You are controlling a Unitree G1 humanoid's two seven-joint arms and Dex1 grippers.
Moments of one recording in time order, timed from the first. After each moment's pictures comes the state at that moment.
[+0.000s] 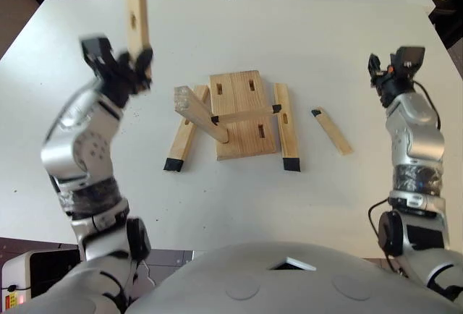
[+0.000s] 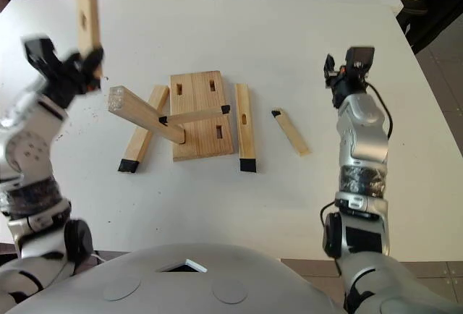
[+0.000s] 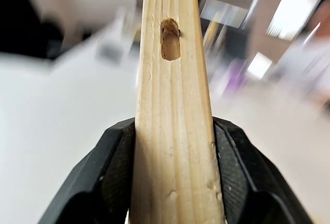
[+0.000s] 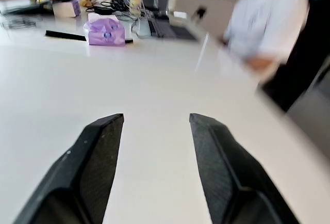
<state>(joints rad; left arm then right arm) -0.46 0.37 0.49 -0.29 -0.60 0.79 -0.22 -0.48 -0.45 -0.12 0.22 0.01 0.34 0.14</state>
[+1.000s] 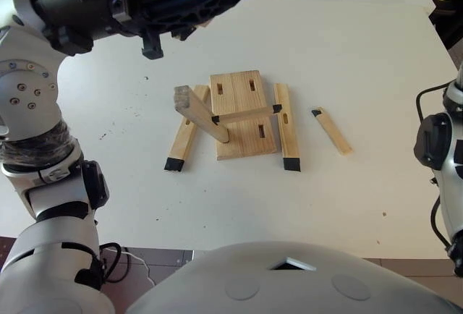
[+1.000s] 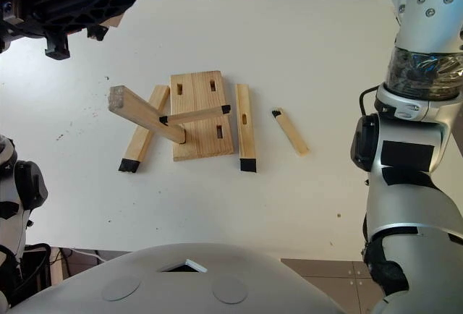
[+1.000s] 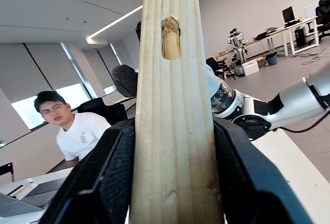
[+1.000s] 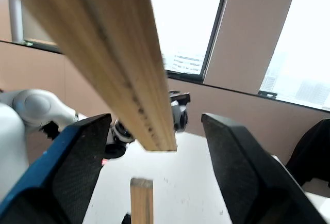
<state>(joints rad) -0.72 0.67 0.22 -0.39 -0.95 0.64 -1.02 -1.07 -0.60 -0.04 0.04 0.92 0.79 1.31</state>
